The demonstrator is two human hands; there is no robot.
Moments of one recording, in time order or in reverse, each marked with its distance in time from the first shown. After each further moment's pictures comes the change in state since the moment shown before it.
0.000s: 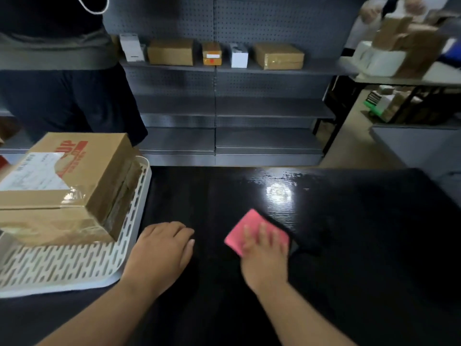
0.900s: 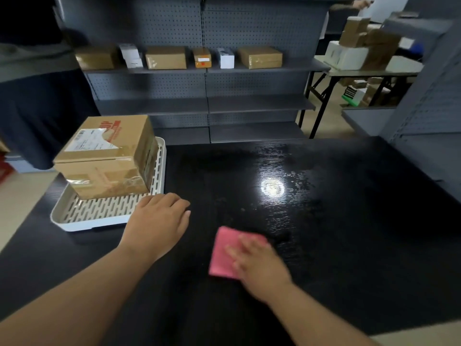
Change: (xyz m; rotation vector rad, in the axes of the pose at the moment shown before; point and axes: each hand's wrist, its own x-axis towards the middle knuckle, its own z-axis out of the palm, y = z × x) left_hand -0.126 -0.009 -0.048 0.076 0.103 0.070; right_hand -0.169 0.008 0.062 -0.108 0.153 -0.439
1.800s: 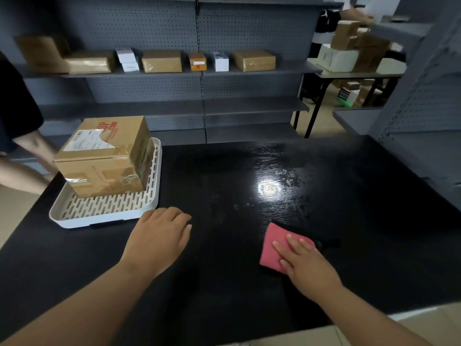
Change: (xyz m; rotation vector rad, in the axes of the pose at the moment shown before) left_hand -0.032 0.023 0.000 -0.090 -0.009 0.026; right_hand -0.065 0.080 -0.015 0.133 -0.156 0.250
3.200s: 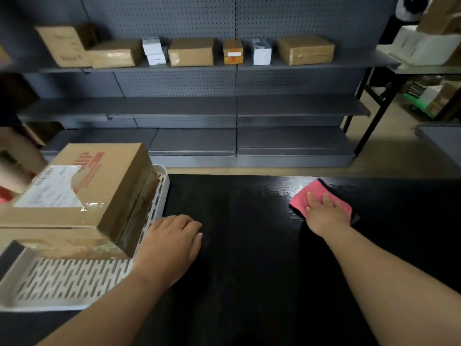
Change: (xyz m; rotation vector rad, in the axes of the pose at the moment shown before) left_hand 0.192 -0.062 0.061 0.062 -0.079 -0.151; right_hand 0.373 0.044 -0.089 -0.007 -0.074 0.295
